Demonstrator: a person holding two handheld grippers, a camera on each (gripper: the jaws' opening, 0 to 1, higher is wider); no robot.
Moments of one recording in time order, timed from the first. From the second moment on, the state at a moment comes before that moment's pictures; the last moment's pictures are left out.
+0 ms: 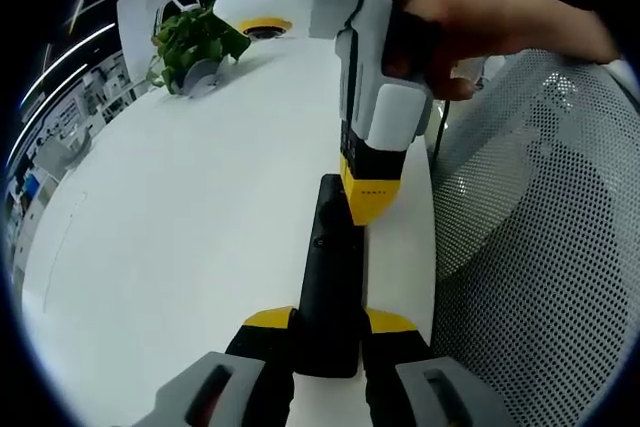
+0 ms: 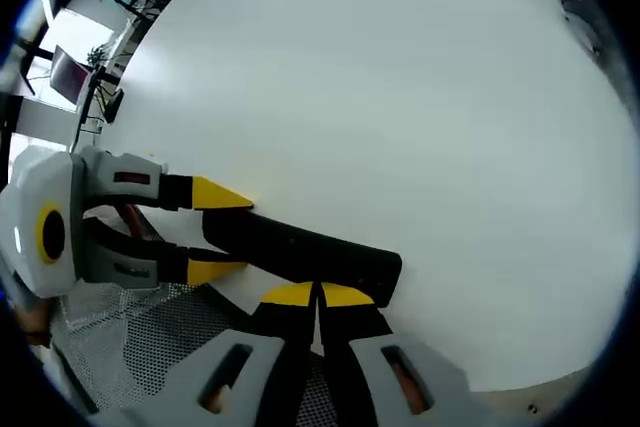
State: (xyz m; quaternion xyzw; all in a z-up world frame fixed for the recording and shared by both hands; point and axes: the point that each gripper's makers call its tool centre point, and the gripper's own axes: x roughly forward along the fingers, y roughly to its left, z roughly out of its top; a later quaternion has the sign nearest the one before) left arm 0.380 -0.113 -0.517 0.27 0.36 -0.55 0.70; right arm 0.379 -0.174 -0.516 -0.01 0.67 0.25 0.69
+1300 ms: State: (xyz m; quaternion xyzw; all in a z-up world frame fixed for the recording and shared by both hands) left arm 0.381 -0.114 -0.517 0.27 0.35 -0.55 0.71; right arm 0.394 -0.171 -0.513 -0.02 0.65 0.24 0.72
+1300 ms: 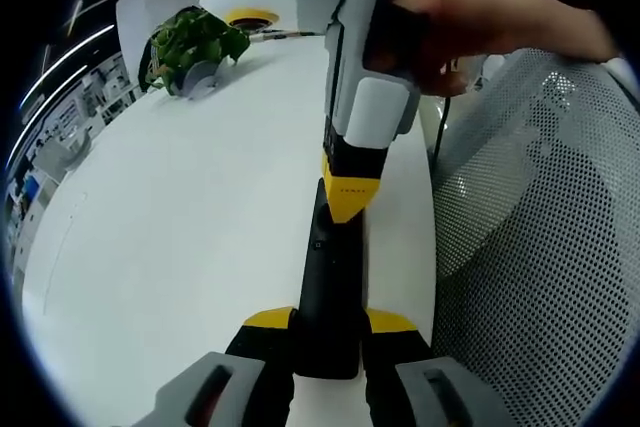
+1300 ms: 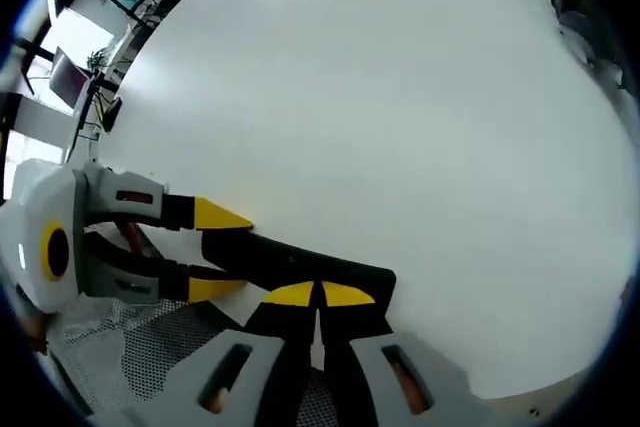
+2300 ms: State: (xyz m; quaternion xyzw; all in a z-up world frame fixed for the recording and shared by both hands) left arm 0.381 -0.115 -0.516 0.28 0.35 -0.55 0.71; right arm 0.395 -0.171 -0.515 0.03 0.66 0.23 0.72
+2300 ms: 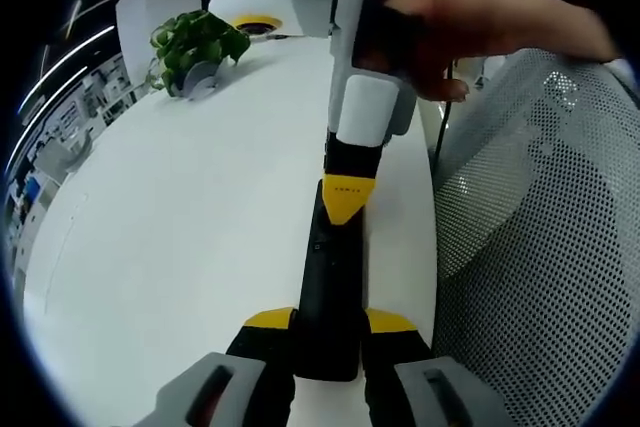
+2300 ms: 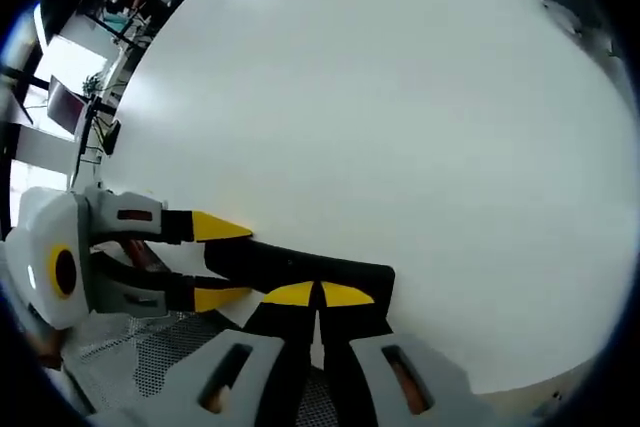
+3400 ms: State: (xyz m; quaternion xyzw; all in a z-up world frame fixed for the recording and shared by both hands) left arm 0.366 -0.129 -0.515 0.27 0.35 -0.57 0.70; right arm 0.388 -0.161 -0.510 0.05 0.66 0.24 0.71
